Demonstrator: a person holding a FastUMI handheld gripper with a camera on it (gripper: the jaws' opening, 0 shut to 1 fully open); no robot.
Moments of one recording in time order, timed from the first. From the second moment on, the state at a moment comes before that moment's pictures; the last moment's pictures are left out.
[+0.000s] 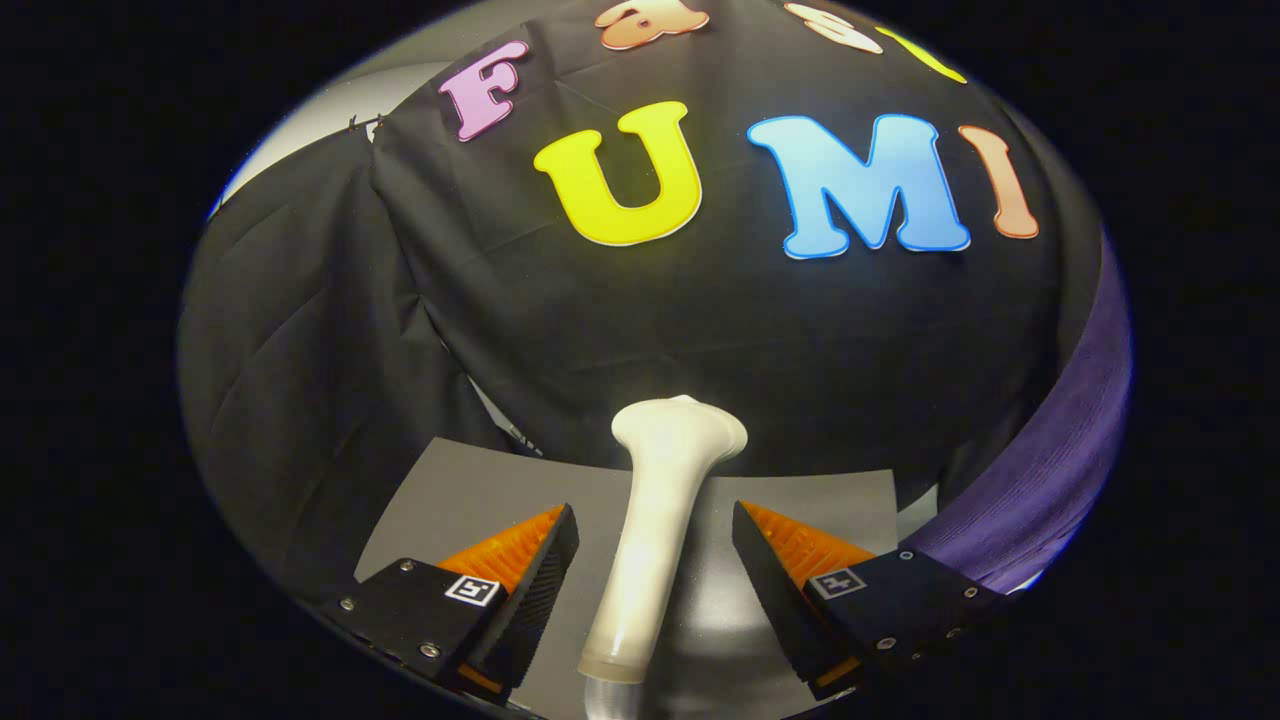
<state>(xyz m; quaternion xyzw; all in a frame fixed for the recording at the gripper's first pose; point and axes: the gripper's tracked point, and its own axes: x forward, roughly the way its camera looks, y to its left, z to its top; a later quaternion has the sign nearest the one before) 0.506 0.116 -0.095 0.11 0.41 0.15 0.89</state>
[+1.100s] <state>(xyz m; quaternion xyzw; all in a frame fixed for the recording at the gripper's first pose) 0.467 0.129 -0.086 0.24 0.43 0.21 0.85</state>
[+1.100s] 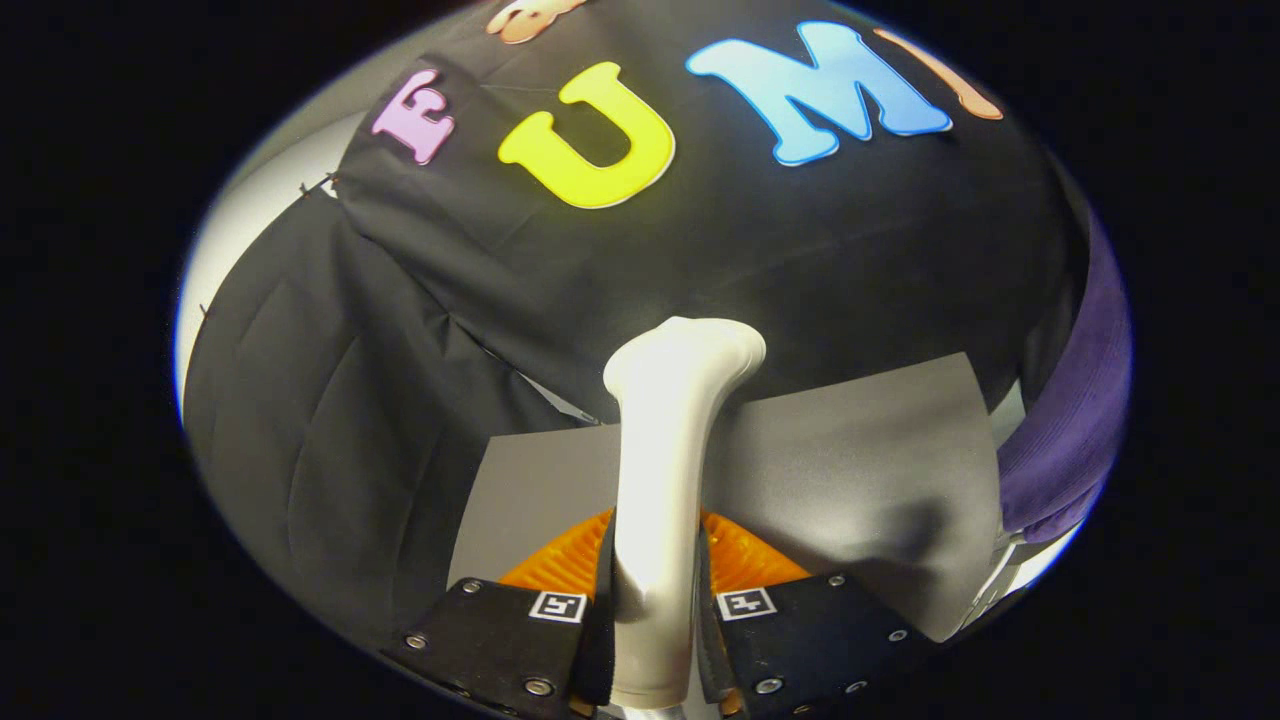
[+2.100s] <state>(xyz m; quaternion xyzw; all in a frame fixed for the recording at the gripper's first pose) 0.210 -0.010 0.005 0.19 0.20 0.19 0.94</state>
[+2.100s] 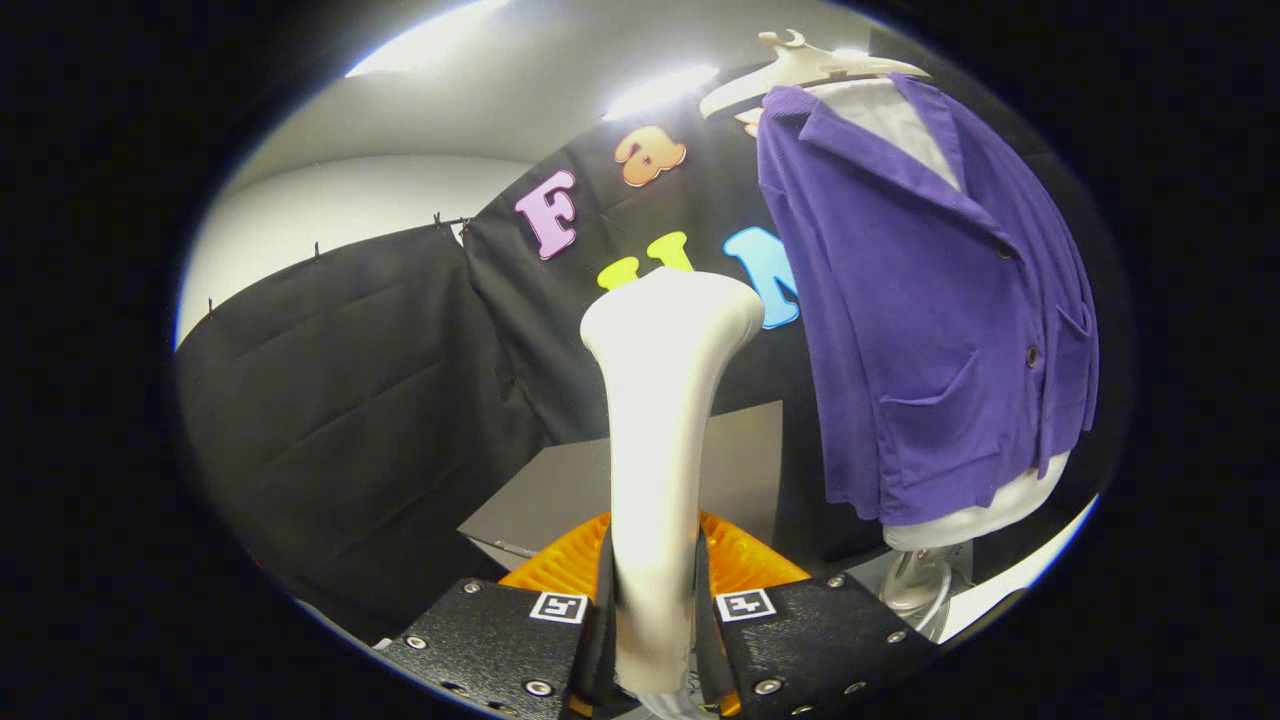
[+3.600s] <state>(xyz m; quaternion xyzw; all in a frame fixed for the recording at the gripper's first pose) 0.367 -0.164 0.074 0.13 0.08 0.00 0.99</state>
